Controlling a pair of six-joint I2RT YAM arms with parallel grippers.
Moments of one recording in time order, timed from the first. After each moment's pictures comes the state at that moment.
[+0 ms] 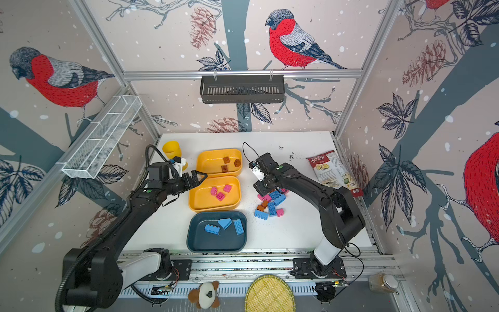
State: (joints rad) left arm -0.07 1.15 0.73 -0.25 0.58 -0.50; right arm 0.62 1.66 1.18 -0.66 -0.05 -0.16
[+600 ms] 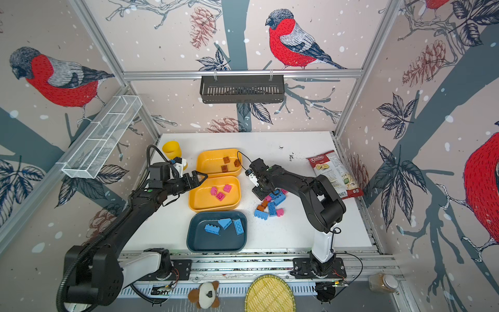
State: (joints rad) left arm -0.07 1.17 0.72 -0.25 0.58 -0.50; right arm 0.65 1.86 1.22 -0.65 0.01 -0.19
